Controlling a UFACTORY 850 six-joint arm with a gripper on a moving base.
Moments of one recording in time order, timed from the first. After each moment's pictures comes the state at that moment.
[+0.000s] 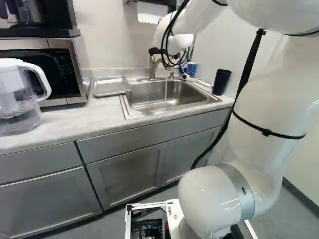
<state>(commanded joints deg) 5.2 -2.9 -62.2 7.5 11.5 0.0</state>
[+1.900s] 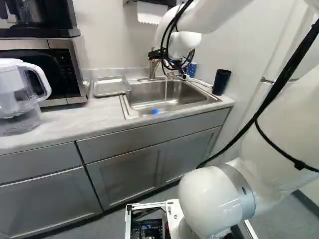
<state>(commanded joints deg) 6.9 7.9 -51.6 18.3 2.5 0.0</state>
